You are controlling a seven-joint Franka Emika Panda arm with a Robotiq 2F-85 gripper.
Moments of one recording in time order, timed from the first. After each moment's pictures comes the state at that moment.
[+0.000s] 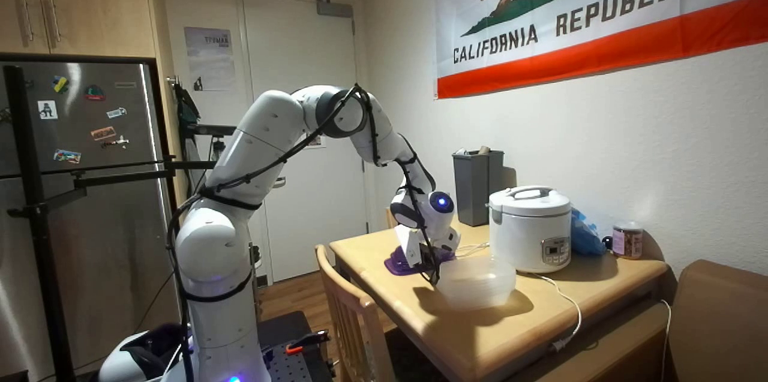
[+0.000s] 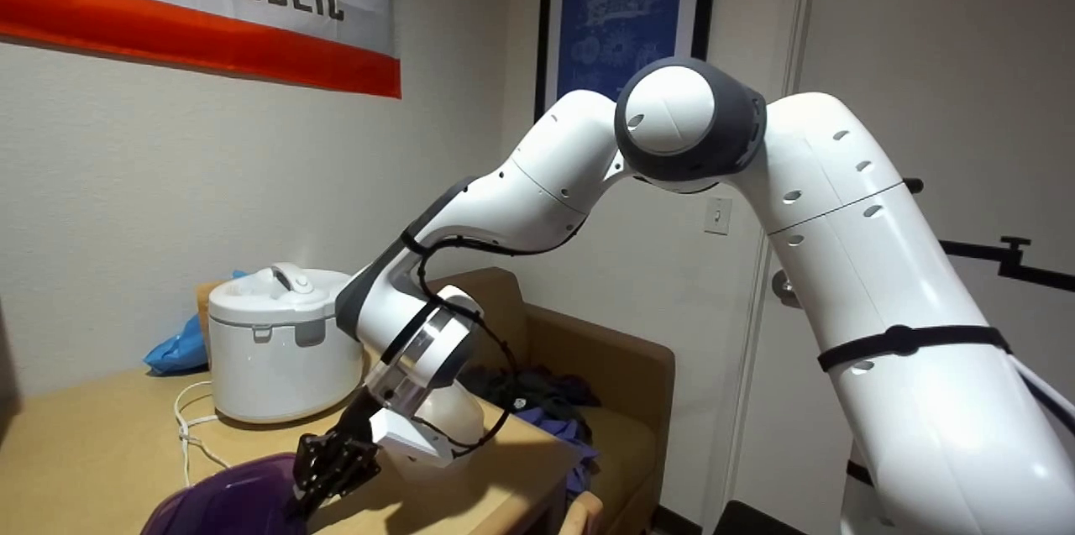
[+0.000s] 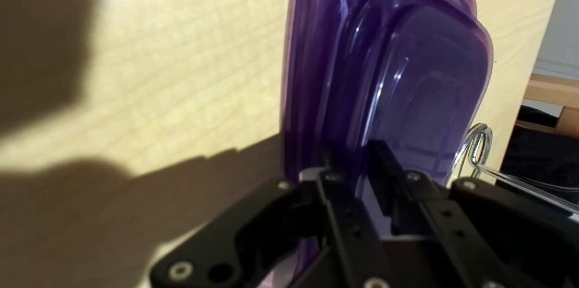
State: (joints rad) arm 0.00 0.56 0.24 -2.02 1.24 2.65 -0.78
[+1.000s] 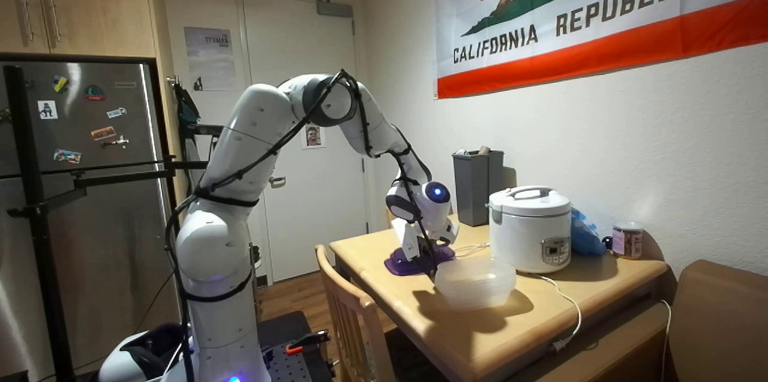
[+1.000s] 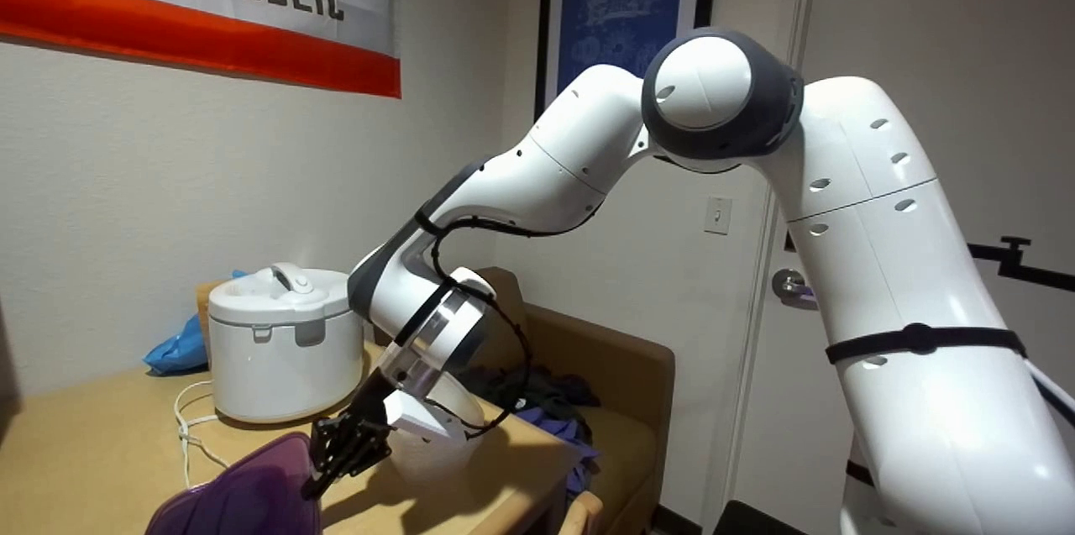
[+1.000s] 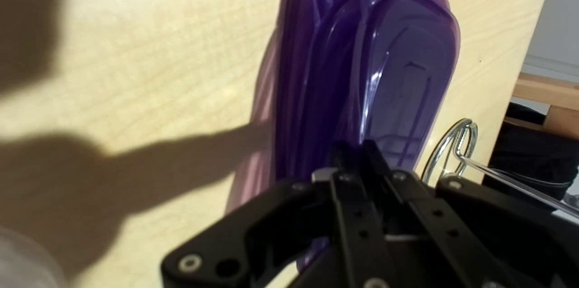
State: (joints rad) arm 0.01 0.46 0.22 -2.10 1.24 2.65 -0.78
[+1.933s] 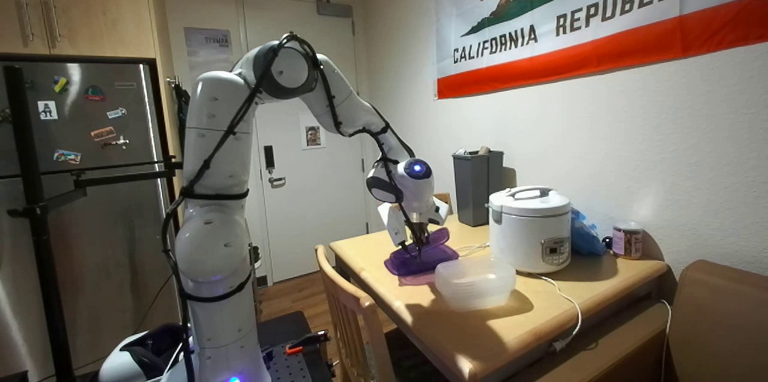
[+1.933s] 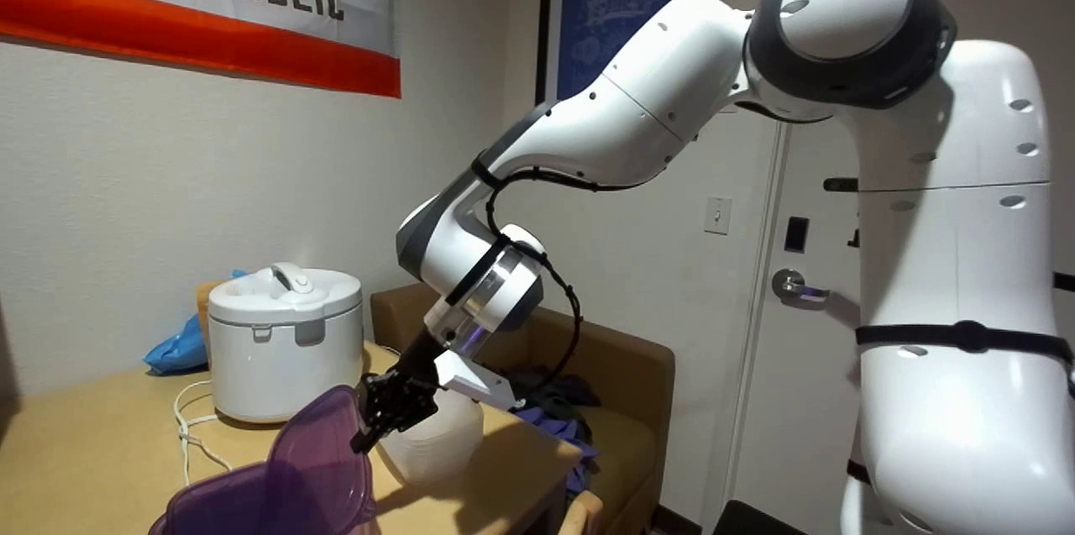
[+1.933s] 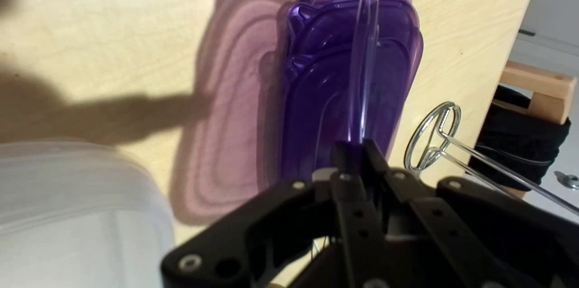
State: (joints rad) arm -0.01 0.16 0.22 -2.35 1.27 2.68 -0.78
